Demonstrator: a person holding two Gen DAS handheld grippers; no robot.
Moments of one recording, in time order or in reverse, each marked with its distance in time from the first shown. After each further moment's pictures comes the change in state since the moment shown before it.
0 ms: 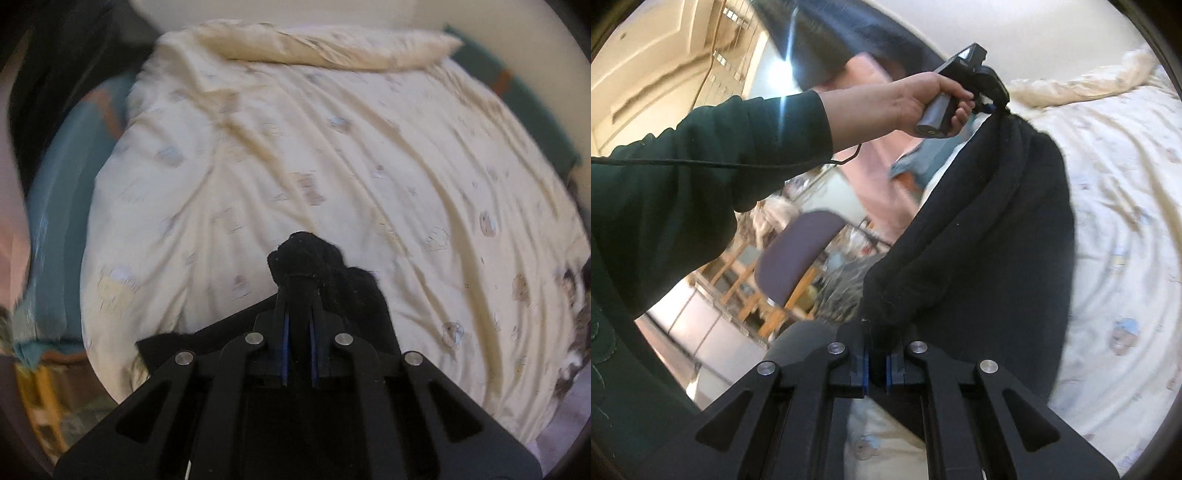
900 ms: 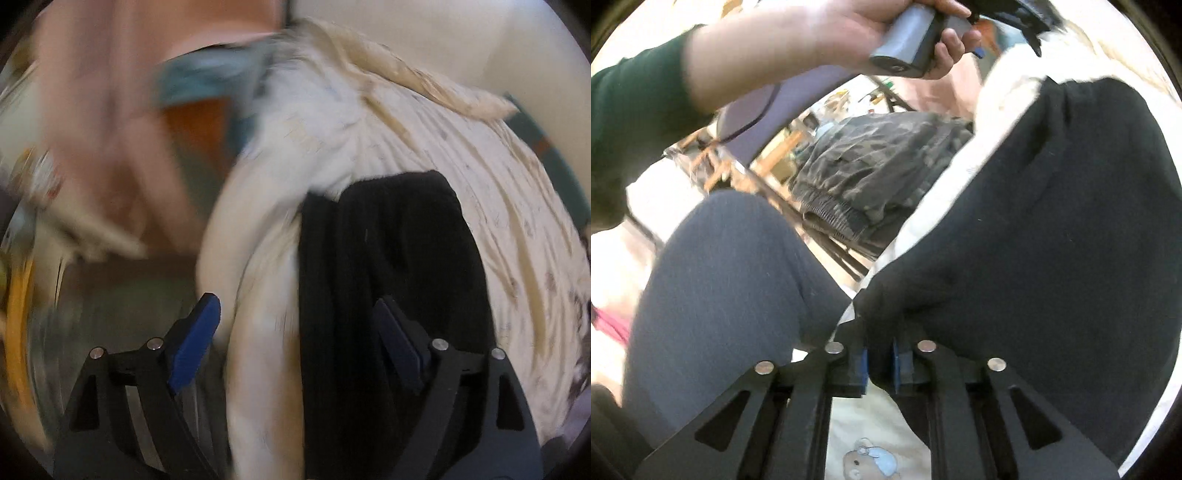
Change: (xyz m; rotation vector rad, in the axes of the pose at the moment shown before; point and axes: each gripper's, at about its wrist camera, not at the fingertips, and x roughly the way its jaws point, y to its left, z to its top) left arm -0.045 0.179 -0.235 -0.304 -0.130 0.045; right arm 0.211 0.065 -0.072 -0.255 0.491 -0.124
